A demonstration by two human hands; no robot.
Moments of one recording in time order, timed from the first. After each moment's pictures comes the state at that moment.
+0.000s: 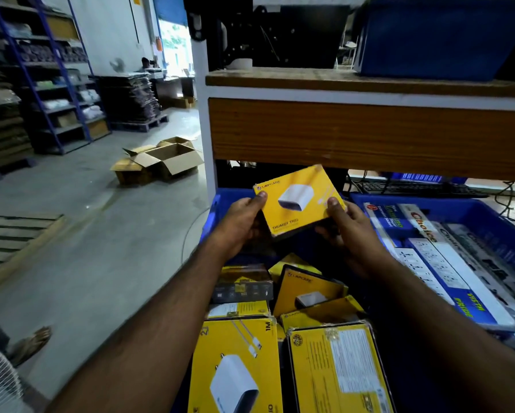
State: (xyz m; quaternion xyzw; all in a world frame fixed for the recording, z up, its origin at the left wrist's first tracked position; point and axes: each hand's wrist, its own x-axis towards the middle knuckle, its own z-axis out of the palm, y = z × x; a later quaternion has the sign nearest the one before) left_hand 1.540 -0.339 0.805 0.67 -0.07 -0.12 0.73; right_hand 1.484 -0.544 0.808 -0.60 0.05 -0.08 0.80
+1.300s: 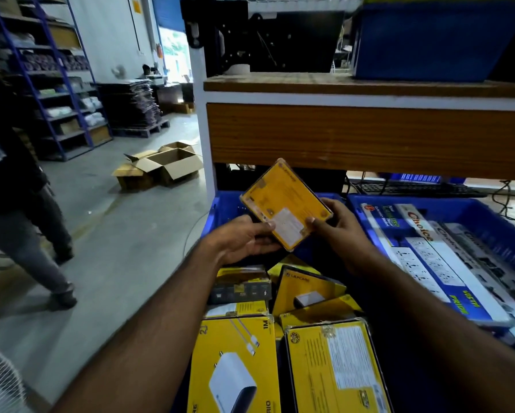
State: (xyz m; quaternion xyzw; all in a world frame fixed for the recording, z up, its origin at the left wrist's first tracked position) left_hand 1.533 -0.331 0.799 0.61 -0.07 -0.27 0.74; right_hand 1.486 -0.546 0.801 -0.75 -0.03 -0.09 0.65
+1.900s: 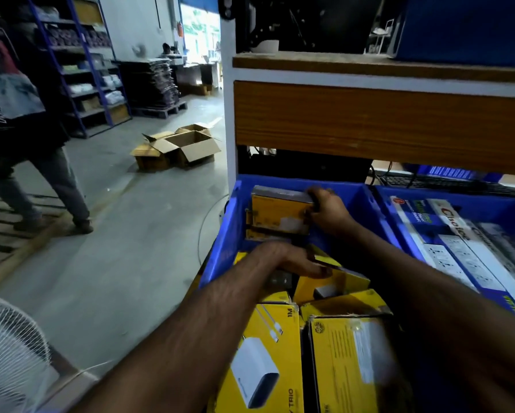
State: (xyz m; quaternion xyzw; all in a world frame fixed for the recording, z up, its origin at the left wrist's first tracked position) left_hand 1.508 -0.377 0.778 0.90 -0.23 -0.33 0.15; right_hand 1.575 -0.512 0.777 -0.95 -0.07 -0.10 0.28
